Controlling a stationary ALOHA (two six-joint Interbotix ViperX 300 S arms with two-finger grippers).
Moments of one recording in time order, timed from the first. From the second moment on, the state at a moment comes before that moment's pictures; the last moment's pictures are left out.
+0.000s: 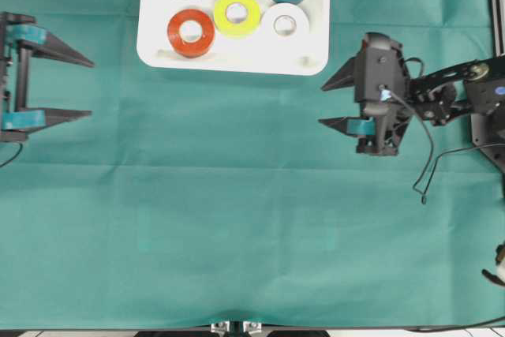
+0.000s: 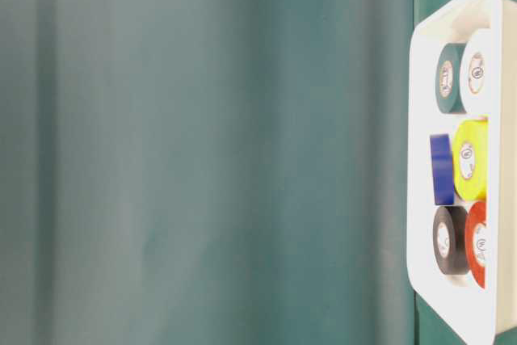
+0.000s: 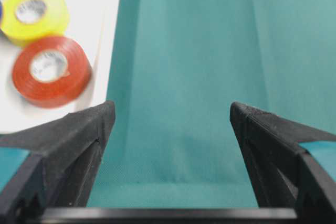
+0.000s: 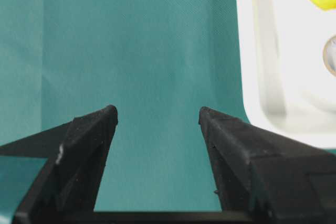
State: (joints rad) left arm 0.02 -0.86 1.29 -0.02 -0.03 0.10; right arm 0.06 -0.32 0.99 -0.88 0.13 1.12
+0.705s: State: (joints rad) left arm 0.02 -1.21 1.46 -0.02 -0.02 0.11; right arm -0.01 -0.65 1.19 -0.88 0.13 1.12
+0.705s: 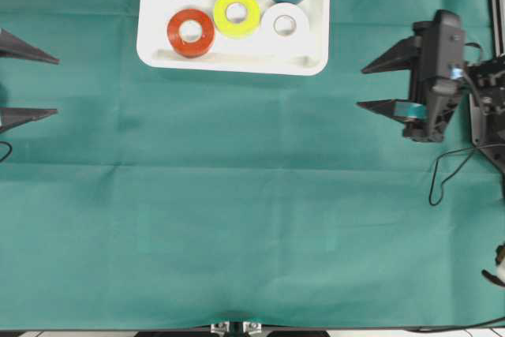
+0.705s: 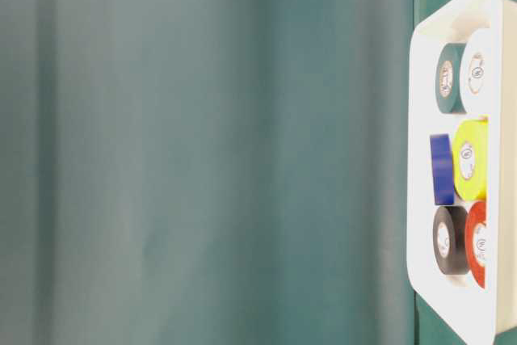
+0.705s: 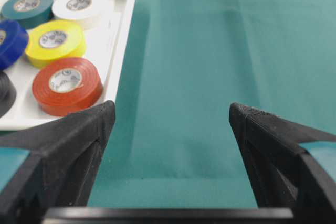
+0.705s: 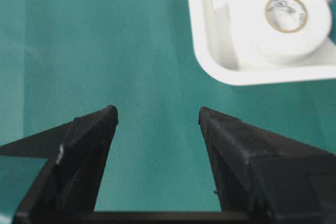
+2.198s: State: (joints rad) left arm 0.03 -1.21 1.49 -0.02 -0.02 0.12; right arm -0.03 -1.14 1.43 -0.88 0.16 1.12
